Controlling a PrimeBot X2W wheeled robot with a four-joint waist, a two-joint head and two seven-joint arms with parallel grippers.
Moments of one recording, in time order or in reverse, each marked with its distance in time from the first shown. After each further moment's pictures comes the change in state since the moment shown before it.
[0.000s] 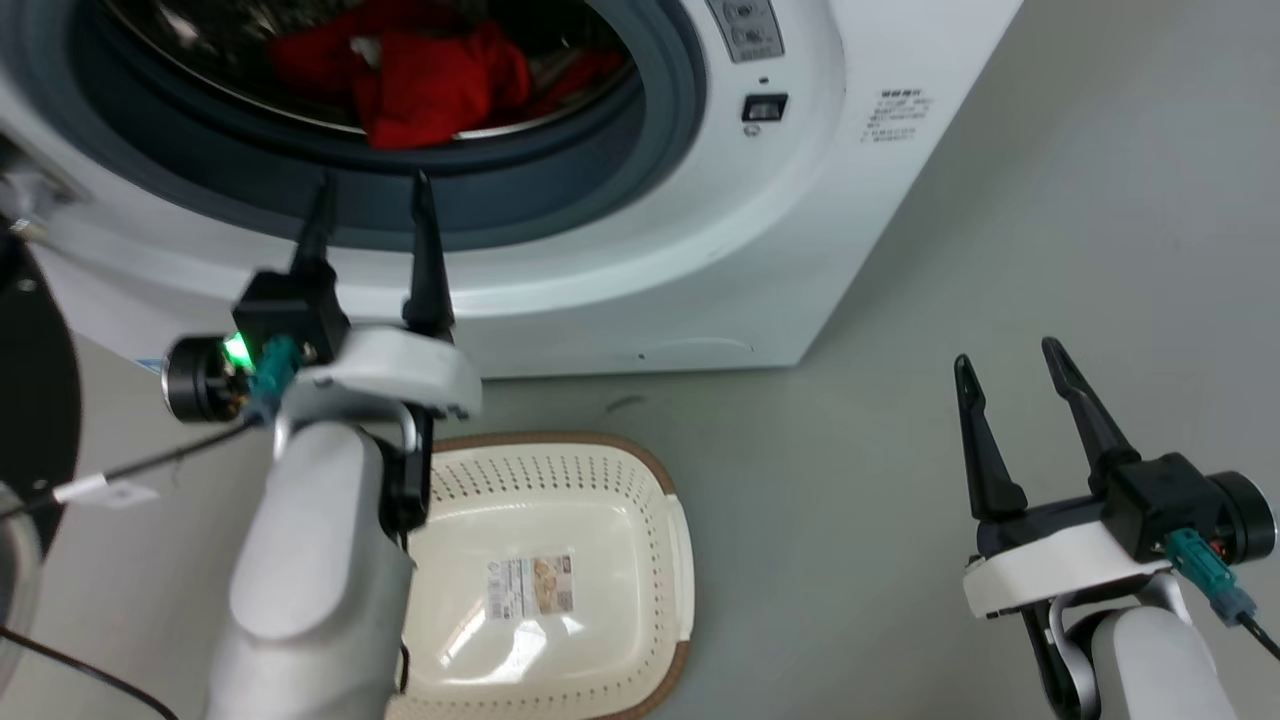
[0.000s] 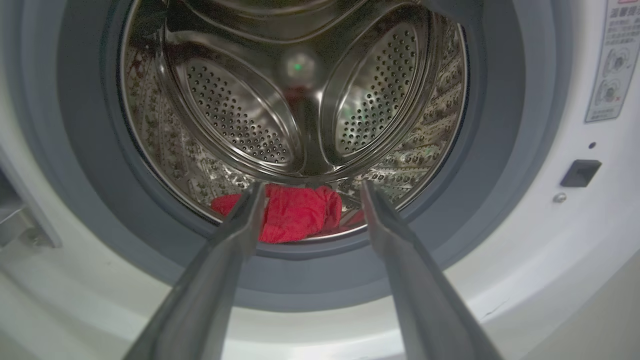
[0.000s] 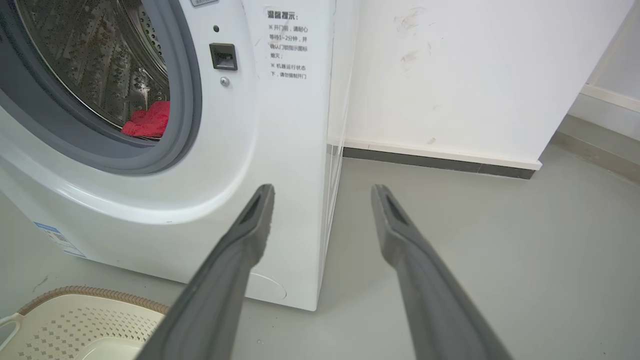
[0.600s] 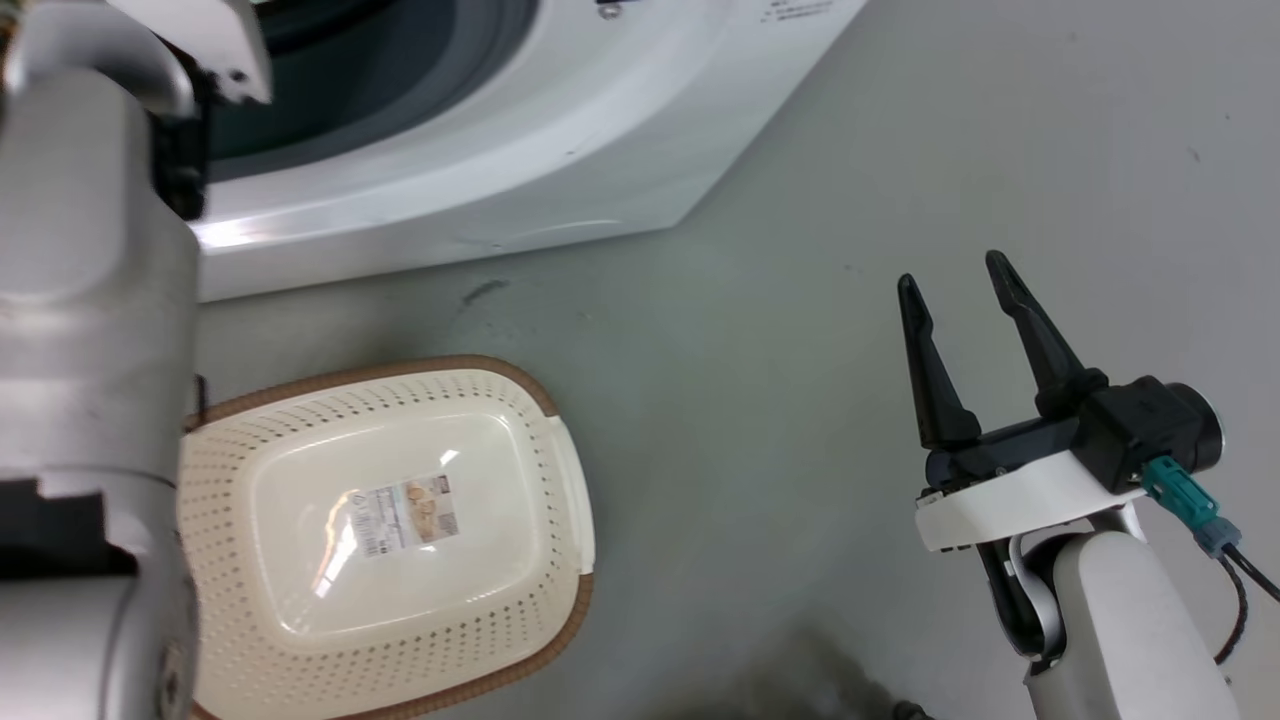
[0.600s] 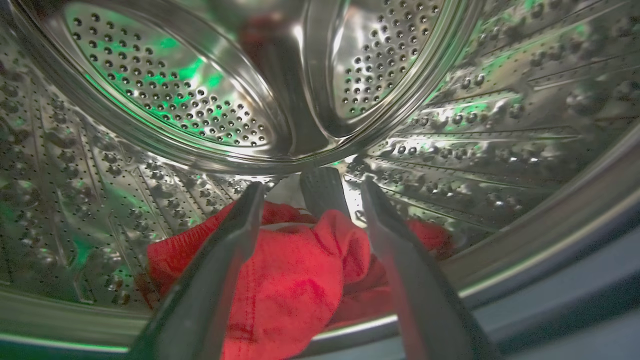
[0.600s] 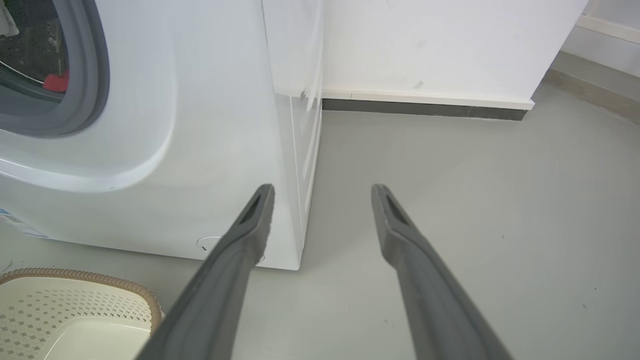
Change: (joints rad) left arm -0.626 0.201 0.014 0.489 0.071 -0.045 0.109; right arm -0.141 -0.001 0.095 0.025 0.093 0.000 -0.010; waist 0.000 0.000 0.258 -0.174
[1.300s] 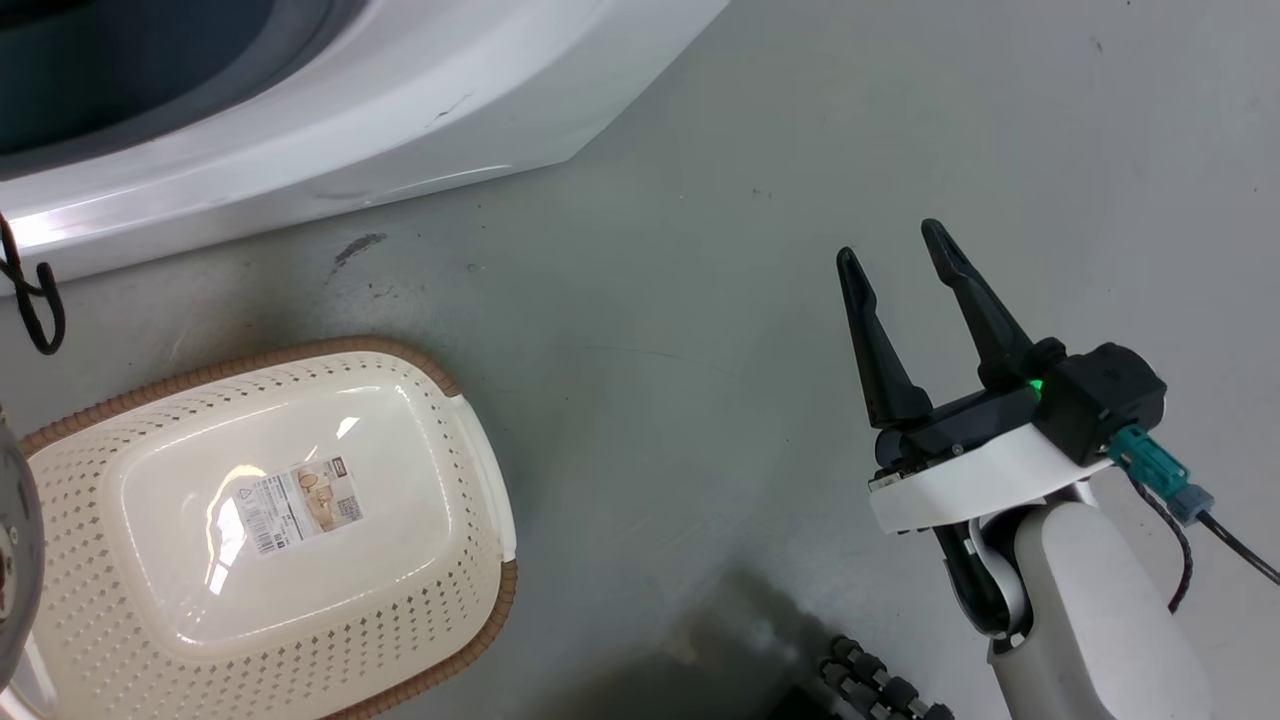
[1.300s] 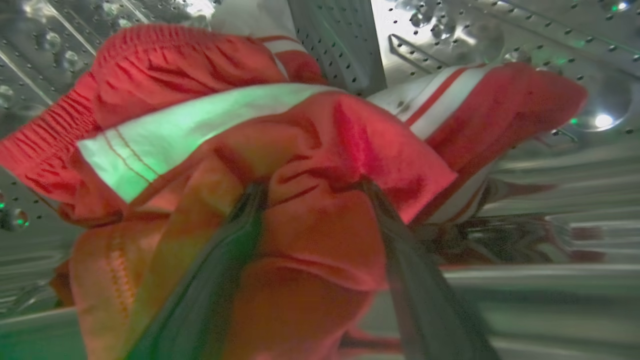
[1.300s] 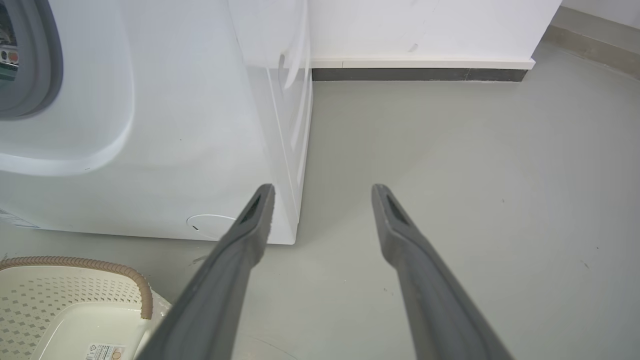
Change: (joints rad) left arm -0.368 0.129 -0.065 0.338 0.038 -0.022 0.610; right arm -0.073 0.000 0.106 0.010 0.112 0.000 0.000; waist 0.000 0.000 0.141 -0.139
